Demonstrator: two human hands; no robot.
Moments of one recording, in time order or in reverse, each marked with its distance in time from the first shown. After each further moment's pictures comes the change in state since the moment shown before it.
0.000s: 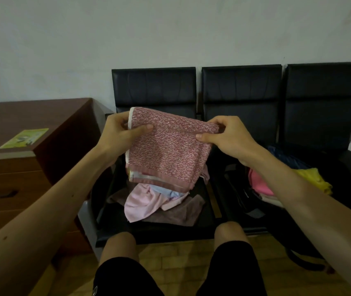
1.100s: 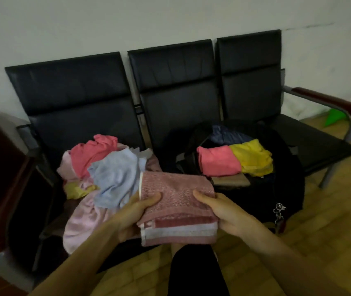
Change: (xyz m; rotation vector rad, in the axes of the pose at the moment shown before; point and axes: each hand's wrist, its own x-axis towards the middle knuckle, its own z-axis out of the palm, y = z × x) left_hand -0.046 -0.112 0.196 -0.468 -0.416 -0.874; right_hand -0.095 0.194 -0.022 0.825 0.032 0.766
